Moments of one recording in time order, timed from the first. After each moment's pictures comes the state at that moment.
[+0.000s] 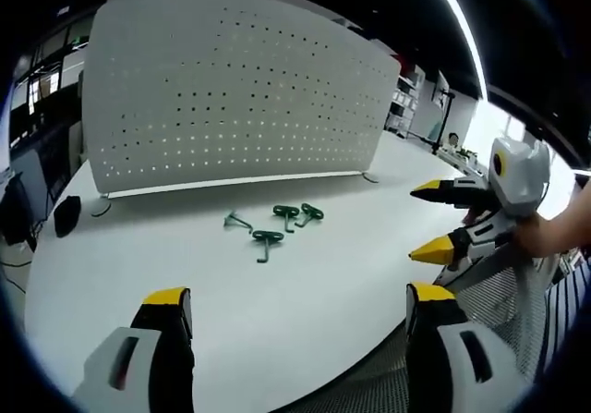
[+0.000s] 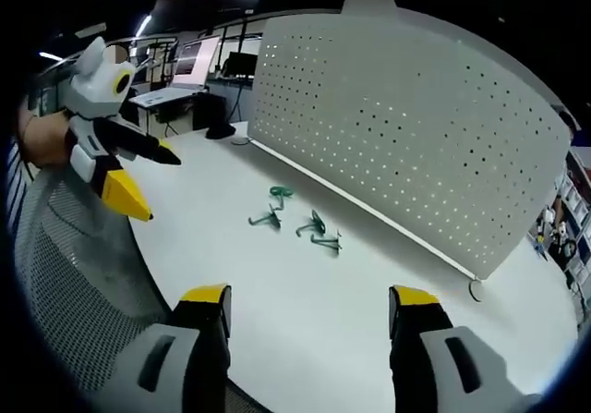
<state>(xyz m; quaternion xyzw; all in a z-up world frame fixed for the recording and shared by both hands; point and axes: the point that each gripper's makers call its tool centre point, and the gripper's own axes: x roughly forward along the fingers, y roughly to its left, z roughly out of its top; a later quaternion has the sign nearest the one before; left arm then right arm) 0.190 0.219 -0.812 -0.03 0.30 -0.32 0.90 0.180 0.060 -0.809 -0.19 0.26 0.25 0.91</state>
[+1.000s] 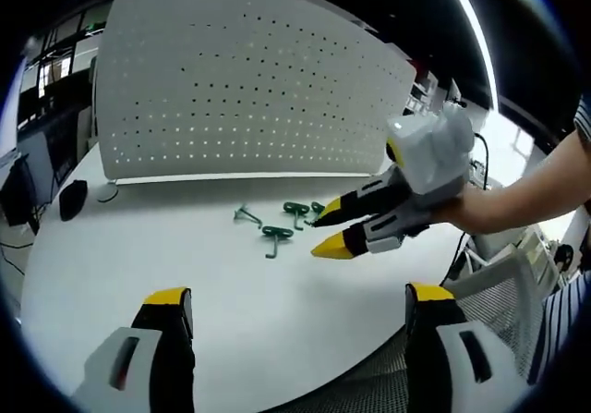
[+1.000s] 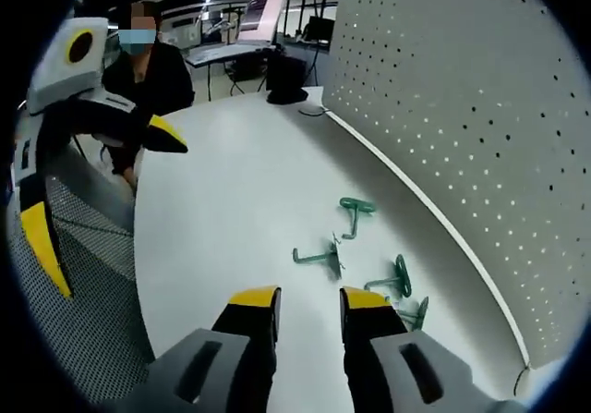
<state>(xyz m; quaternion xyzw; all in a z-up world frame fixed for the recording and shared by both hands) 0.192 0.227 -0.815 -0.04 0.31 -0.30 0.90 0.273 0.154 -0.872 -0.24 0.34 0.39 0.82</state>
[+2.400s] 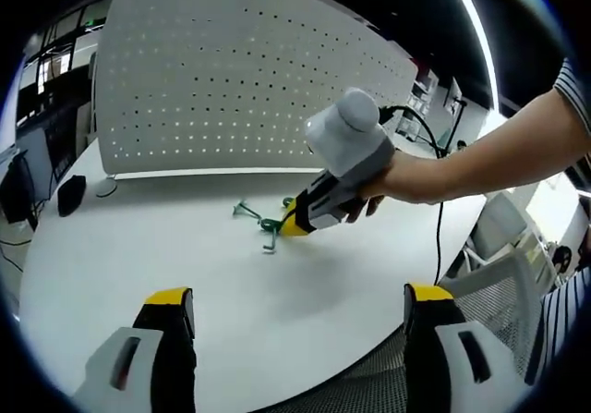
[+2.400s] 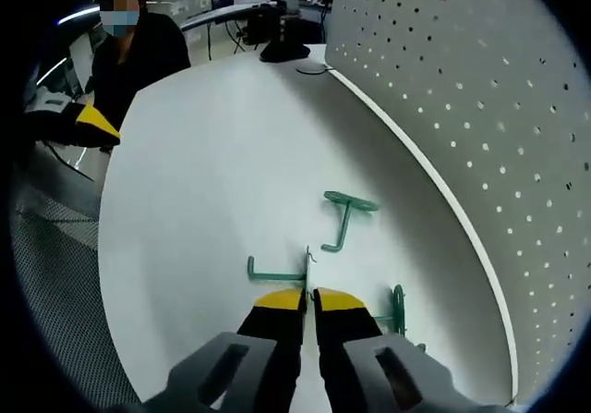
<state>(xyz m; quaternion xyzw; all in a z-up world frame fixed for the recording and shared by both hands) 0.191 0.227 -0.819 -0.04 0.32 -0.30 0.90 0.310 0.159 -0.906 -0.26 0.41 0.40 0.77</state>
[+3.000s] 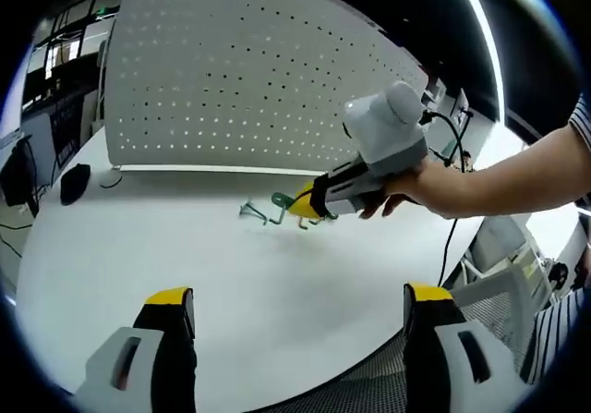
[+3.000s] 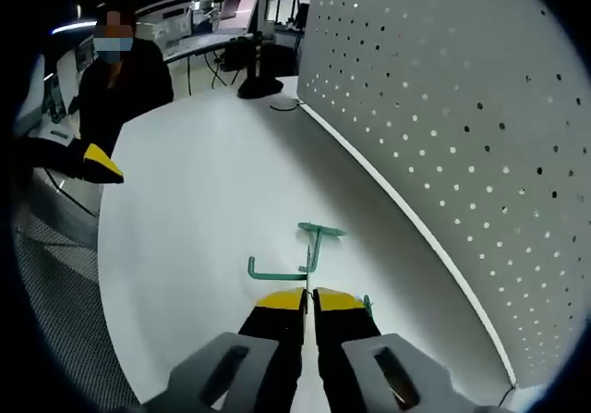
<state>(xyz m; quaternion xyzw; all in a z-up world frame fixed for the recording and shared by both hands) 0.198 0.237 -0.814 -0.08 0.33 -0.28 0.90 0.322 0.157 -0.858 -0.22 0.34 0.35 0.84</state>
